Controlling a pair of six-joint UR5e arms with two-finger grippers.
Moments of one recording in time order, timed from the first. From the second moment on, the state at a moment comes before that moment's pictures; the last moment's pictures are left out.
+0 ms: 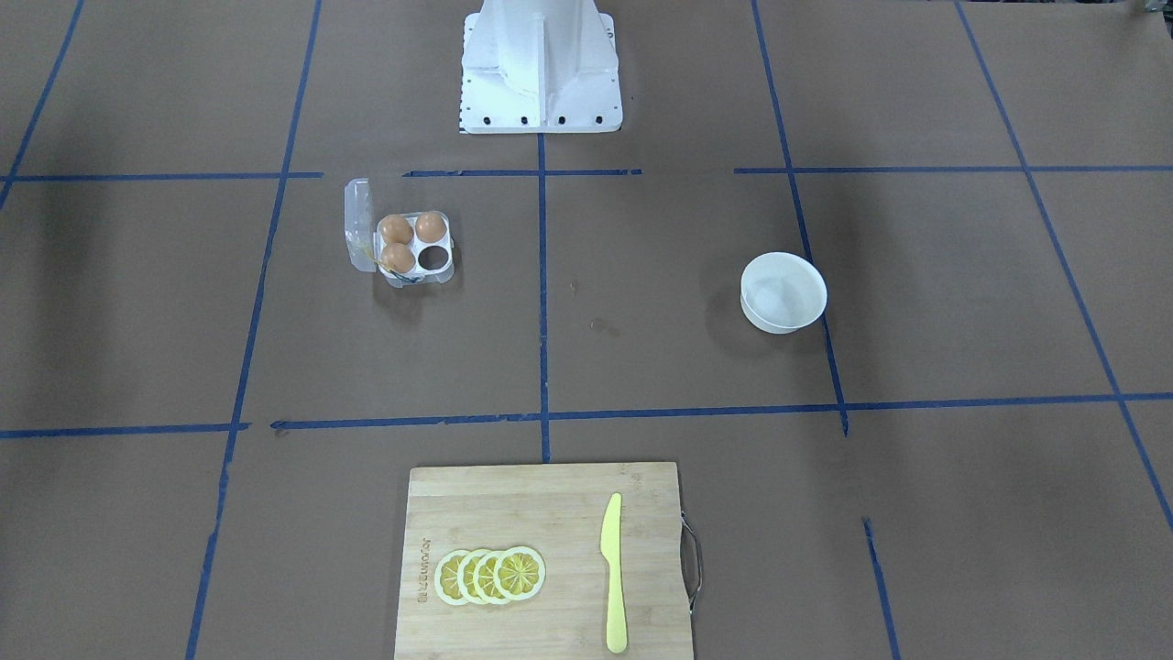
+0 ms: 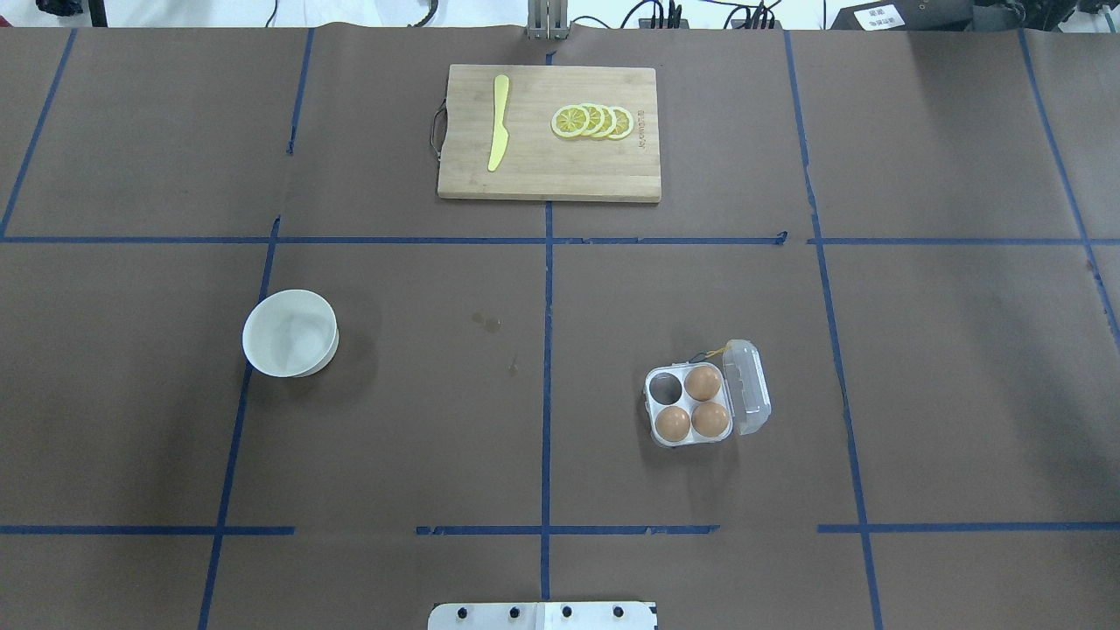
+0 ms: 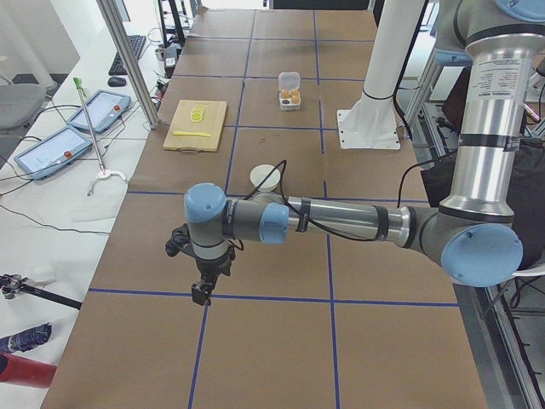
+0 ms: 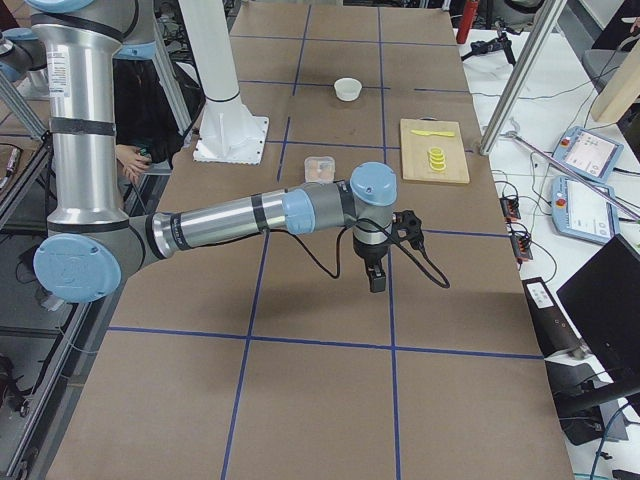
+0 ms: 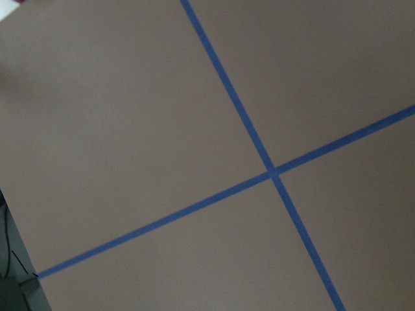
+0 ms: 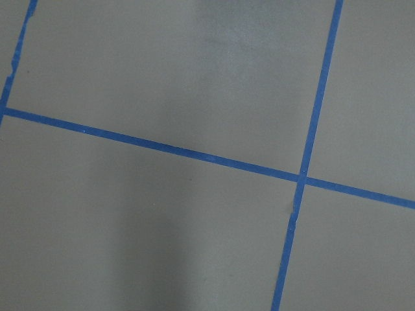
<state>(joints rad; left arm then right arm) -1.60 -1.58 -1.60 -1.57 -2.24 0.33 1.46 -1.59 1.85 -1.60 2.32 0.03</state>
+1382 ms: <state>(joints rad) -1.67 -1.54 -1.68 -1.47 -2.33 0.33 0.74 -1.55 2.00 -1.23 2.06 1.02</state>
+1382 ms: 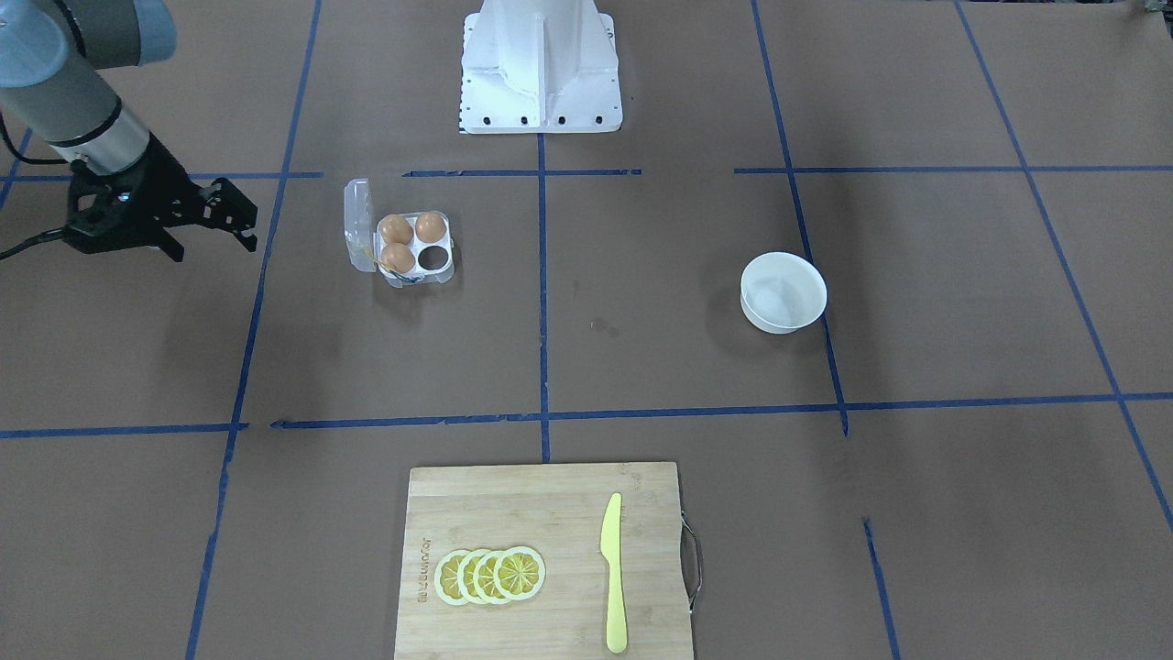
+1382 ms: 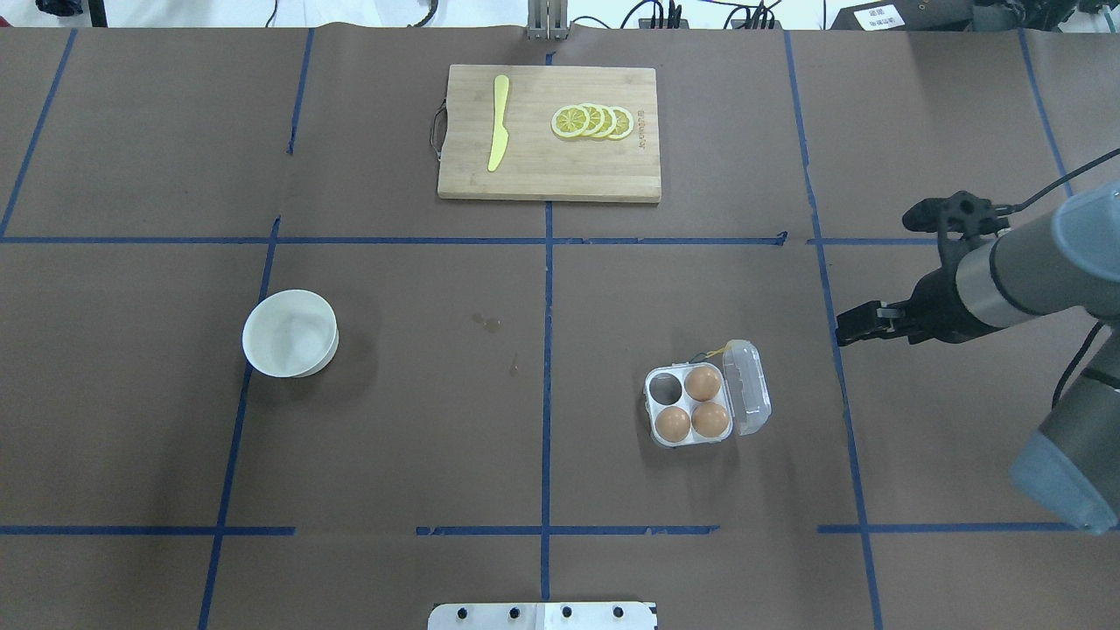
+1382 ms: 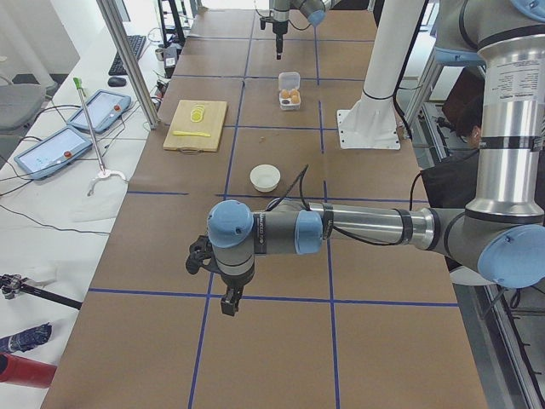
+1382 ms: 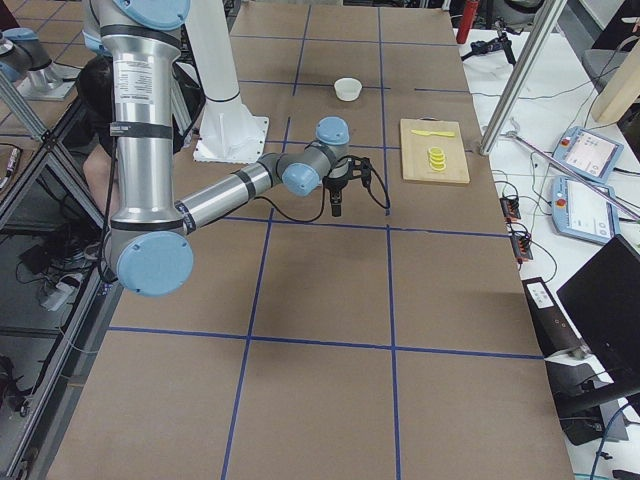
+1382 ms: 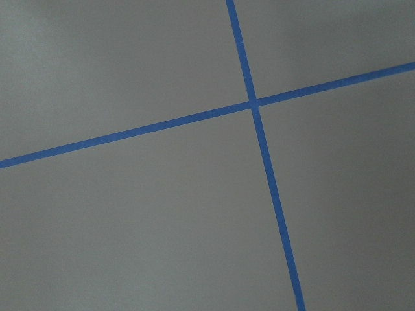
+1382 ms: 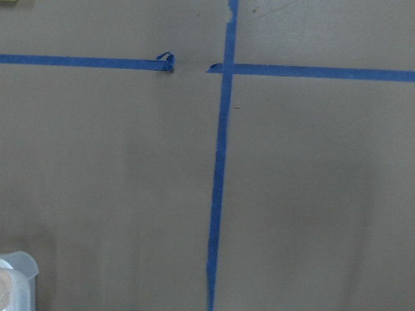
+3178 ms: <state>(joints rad) -1.67 -1.57 -1.68 -1.49 -2.32 0.35 0.98 -1.51 1.96 -1.46 2.13 0.58</state>
